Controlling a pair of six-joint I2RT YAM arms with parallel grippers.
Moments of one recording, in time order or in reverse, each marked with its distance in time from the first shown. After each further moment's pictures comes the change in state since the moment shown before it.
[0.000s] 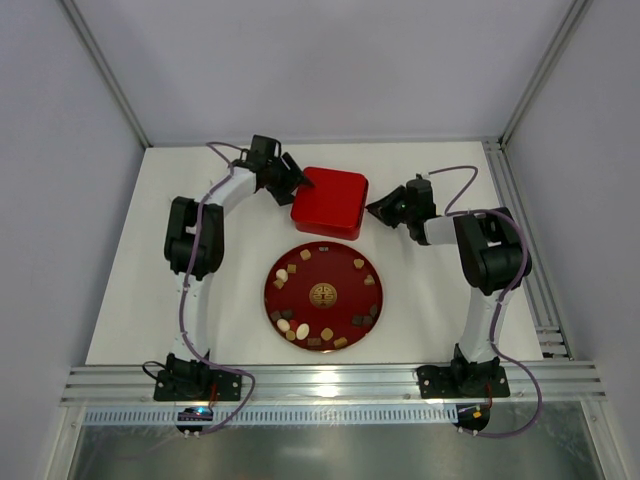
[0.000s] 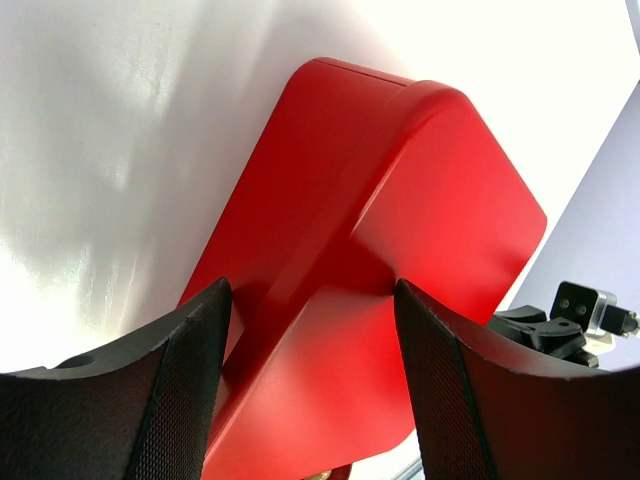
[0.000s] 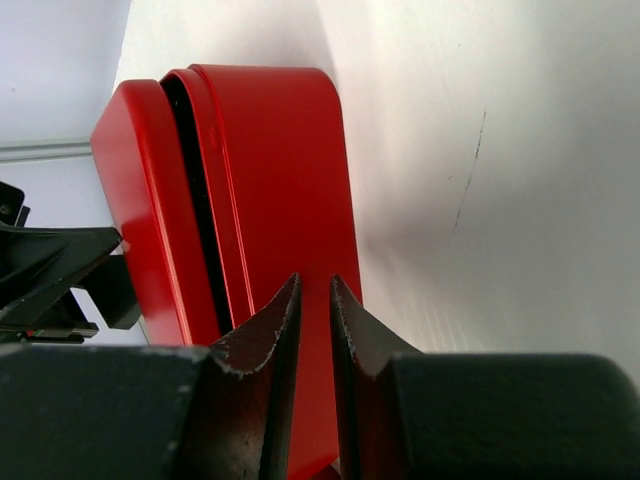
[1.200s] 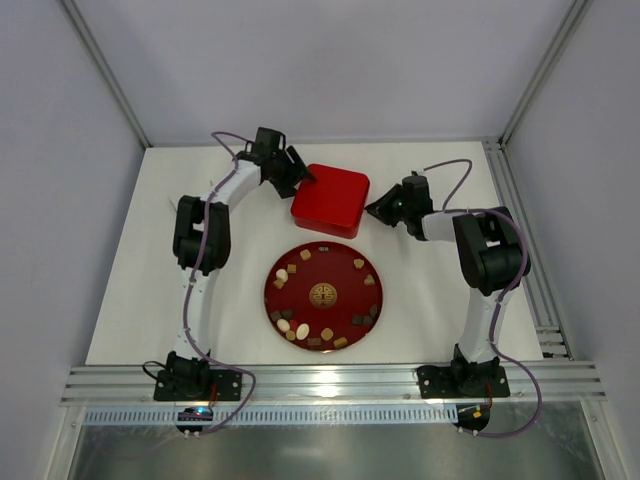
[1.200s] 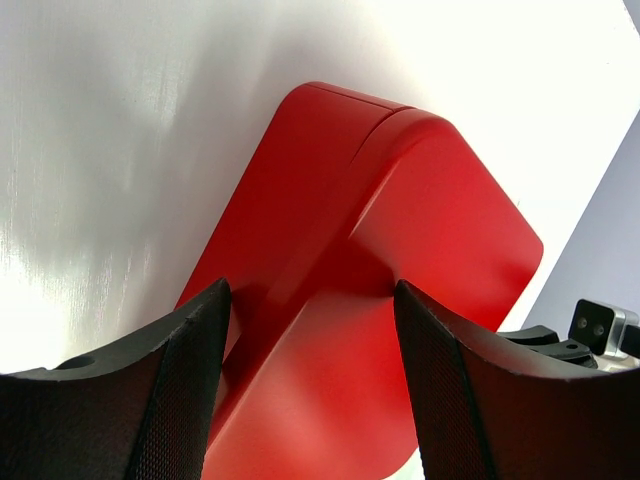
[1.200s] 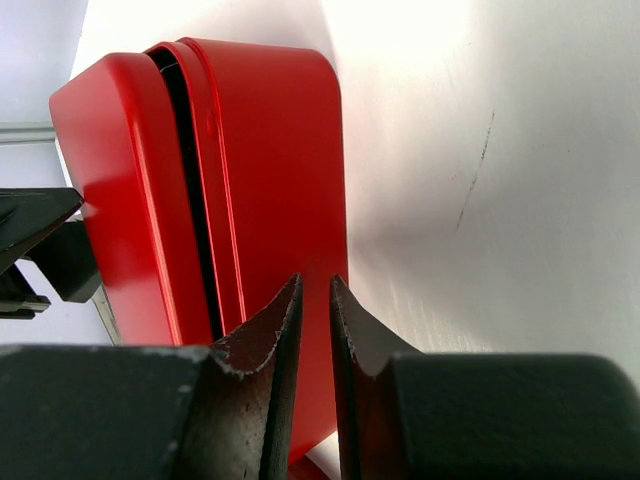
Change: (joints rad) left arm -0.010 0.096 0.189 -0.097 -0.020 0.056; right arm 0.021 0.000 0.051 -0.103 0.024 -0.064
